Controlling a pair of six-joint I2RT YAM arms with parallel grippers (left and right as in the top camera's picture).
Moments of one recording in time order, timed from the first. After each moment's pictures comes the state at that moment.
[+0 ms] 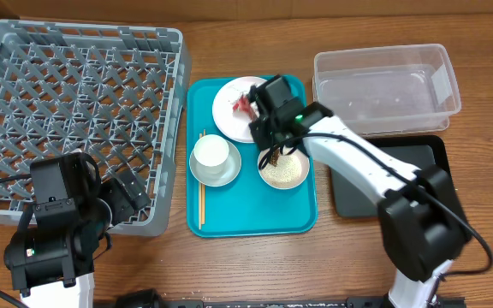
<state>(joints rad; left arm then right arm) 0.19 0.92 1.12 -1.26 0.01 -0.39 0.57 1.91 1.44 -0.55 -0.02 0.18</state>
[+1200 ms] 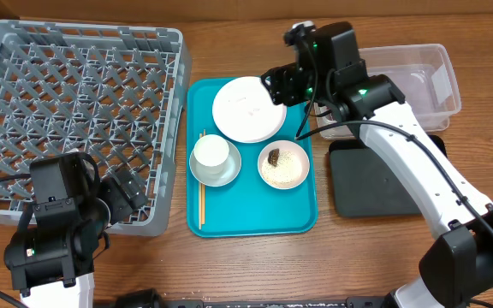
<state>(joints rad) 0.19 0.92 1.12 -1.25 -0.02 -0.39 0.41 1.74 1.54 -0.51 -0.27 0.16</state>
